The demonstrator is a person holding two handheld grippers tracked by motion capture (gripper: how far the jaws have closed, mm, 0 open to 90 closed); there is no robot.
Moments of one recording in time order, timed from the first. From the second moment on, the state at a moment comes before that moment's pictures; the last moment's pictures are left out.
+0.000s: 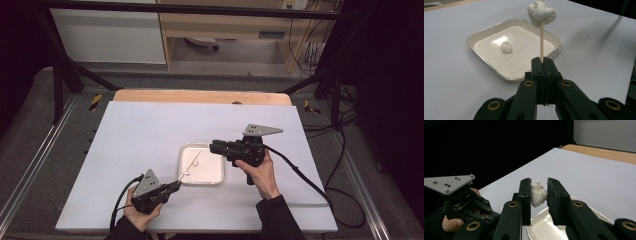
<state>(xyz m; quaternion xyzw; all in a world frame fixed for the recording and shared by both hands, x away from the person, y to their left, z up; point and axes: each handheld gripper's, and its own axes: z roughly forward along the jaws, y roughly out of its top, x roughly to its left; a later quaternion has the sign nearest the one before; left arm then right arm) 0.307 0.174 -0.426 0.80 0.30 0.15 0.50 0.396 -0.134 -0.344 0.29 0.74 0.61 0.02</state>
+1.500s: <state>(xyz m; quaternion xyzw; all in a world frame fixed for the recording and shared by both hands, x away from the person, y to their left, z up) 0.303 0.170 -0.427 0.81 0.28 0.16 0.49 0.399 -0.111 -0.364 0.29 0.75 0.60 -0.06</state>
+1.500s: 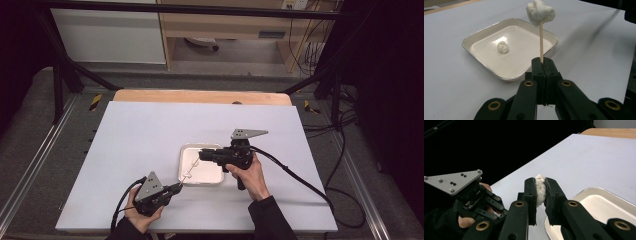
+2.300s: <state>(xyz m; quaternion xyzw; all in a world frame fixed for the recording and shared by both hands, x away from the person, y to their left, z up) 0.303 0.166 -0.428 0.82 0.28 0.18 0.48 0.392 -0.105 -0.368 0.27 0.75 0.60 -0.07</state>
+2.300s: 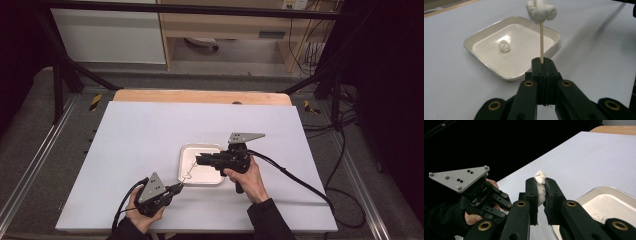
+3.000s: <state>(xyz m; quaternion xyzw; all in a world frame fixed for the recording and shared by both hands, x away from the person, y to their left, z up) 0.302 0.165 -0.426 0.82 0.28 0.18 0.47 0.390 -0.103 -0.372 0.26 0.76 0.59 -0.07</state>
